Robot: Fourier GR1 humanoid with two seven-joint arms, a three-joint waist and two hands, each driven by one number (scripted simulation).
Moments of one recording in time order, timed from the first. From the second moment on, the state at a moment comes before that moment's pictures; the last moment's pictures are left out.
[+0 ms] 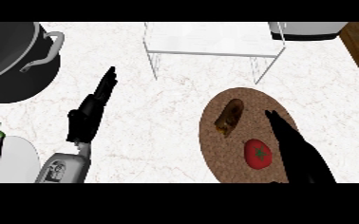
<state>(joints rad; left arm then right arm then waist) -0.16 0.15 -0.11 -1.45 -0.06 0.06 0.02 0.07 -0.32 0.43 -2.08 0.70 0.20 0.95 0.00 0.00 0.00</state>
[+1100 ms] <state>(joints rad) -0.16 0.10 -0.07 -1.47 -0.12 0.02 0.05 0.08 -0.21 0.33 -1.86 0.78 0.22 0.74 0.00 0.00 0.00</state>
